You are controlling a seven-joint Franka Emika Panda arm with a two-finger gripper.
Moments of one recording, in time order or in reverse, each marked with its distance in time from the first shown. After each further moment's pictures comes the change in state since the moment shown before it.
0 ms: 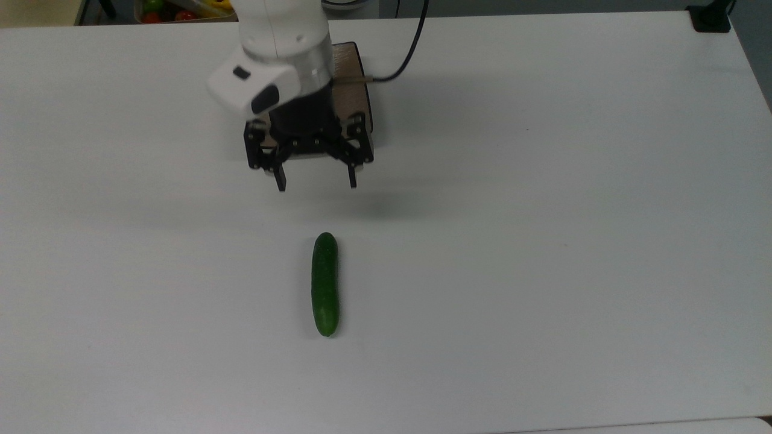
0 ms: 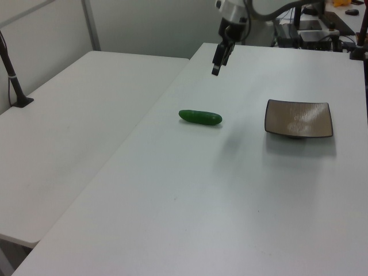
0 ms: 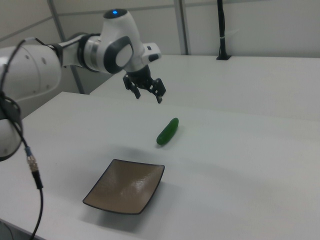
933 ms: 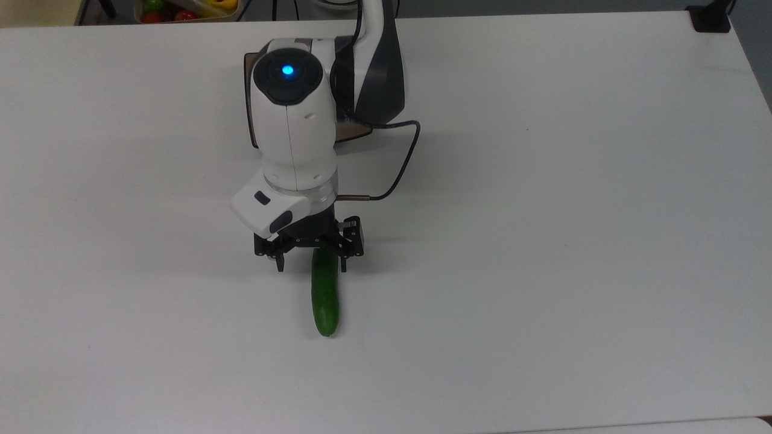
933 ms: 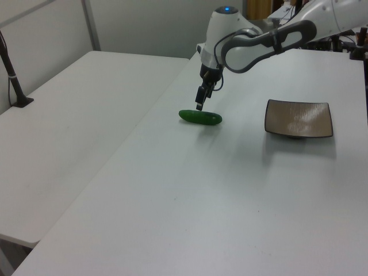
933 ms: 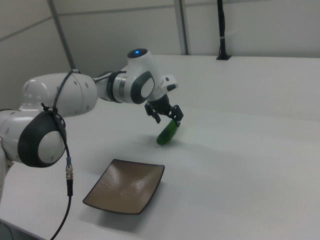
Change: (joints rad) arm 0.001 0.321 0.001 0.161 -0.113 0.148 0.063
